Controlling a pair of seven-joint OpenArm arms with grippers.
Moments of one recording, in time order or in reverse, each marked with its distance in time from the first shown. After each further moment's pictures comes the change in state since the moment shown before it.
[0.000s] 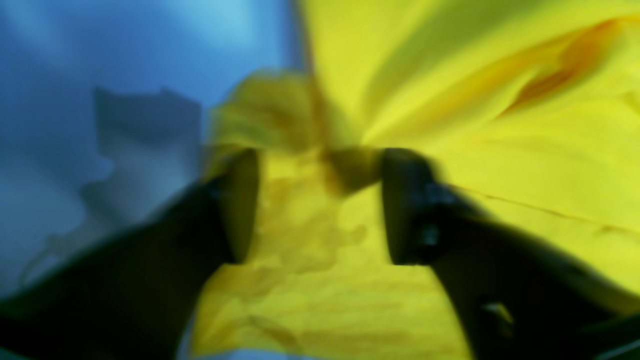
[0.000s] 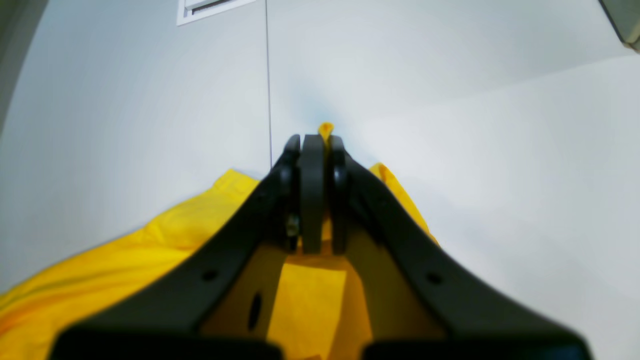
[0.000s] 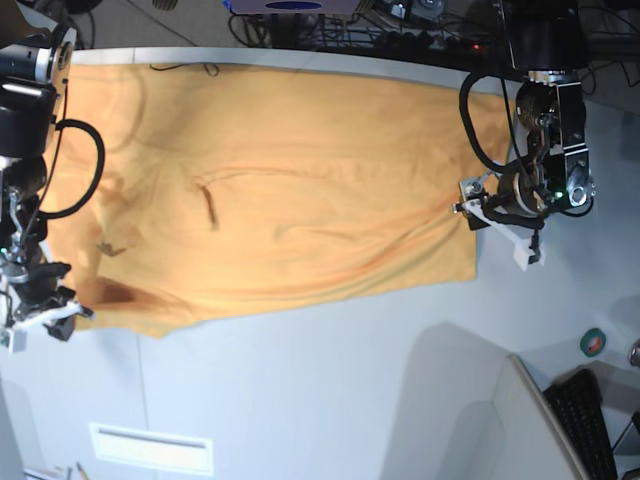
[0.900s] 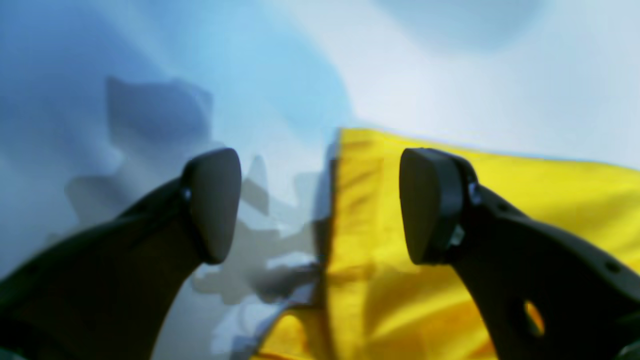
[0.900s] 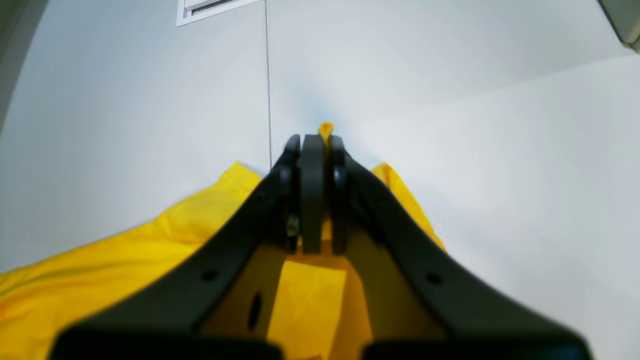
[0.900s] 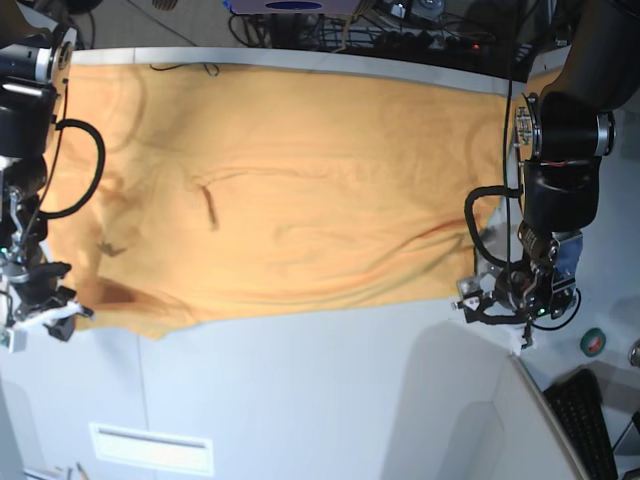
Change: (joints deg) left arm -34.4 -2.4 10.9 -51.5 1.5 -0.8 -21.3; right arm 0.0 0.0 0.0 0.0 0.0 0.0 0.1
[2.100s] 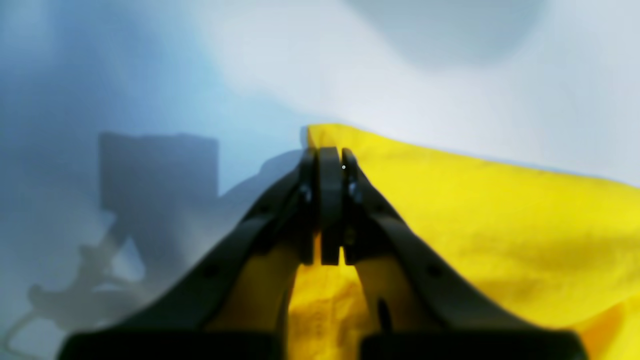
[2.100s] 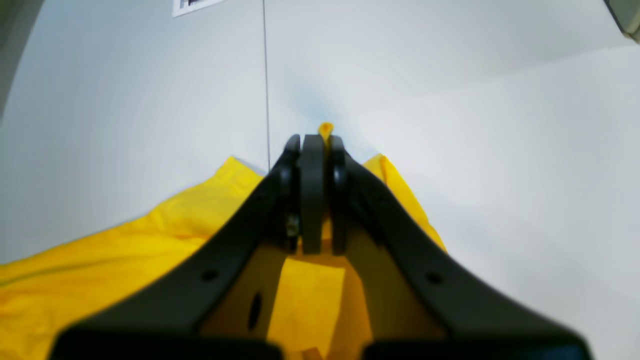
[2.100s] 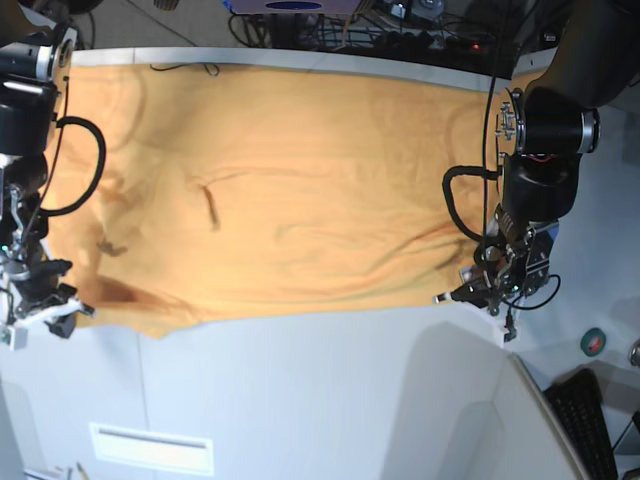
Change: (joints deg) left arm 0.8 3.4 0.0 -6.6 0.6 -1.7 -17.4; right arm 0.0 -0.1 0.0 -0.2 0.0 0.0 -0.1
